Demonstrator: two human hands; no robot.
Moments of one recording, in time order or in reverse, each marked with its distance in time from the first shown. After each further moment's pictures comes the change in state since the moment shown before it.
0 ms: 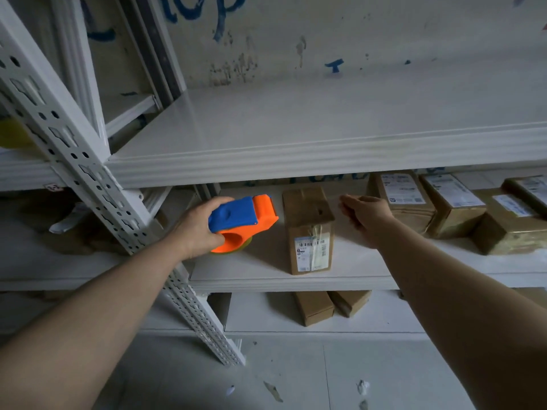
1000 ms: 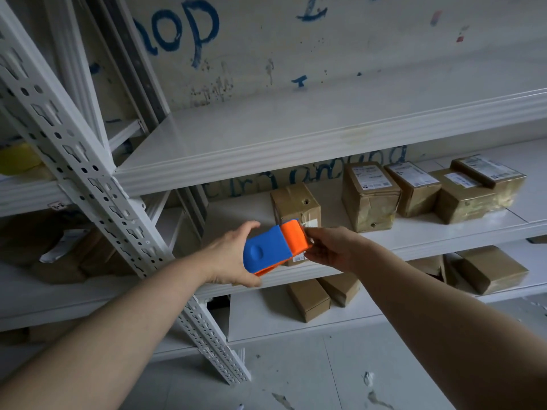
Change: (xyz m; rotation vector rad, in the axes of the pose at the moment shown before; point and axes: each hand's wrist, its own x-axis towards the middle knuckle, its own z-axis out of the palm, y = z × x) left_hand -0.061 0.047 0.020 0.323 -0.345 0.151; right_hand -0.106 0.042 0.027 0.089 -0.235 0.218
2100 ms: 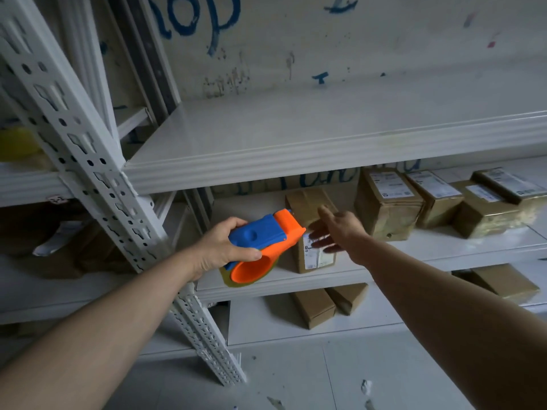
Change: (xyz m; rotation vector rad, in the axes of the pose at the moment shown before) left_hand 0.021 -0.059 -0.013 -0.779 0.048 -0.018; right_hand 0.041 -0.022 0.021 -0.413 0.170 -0.270
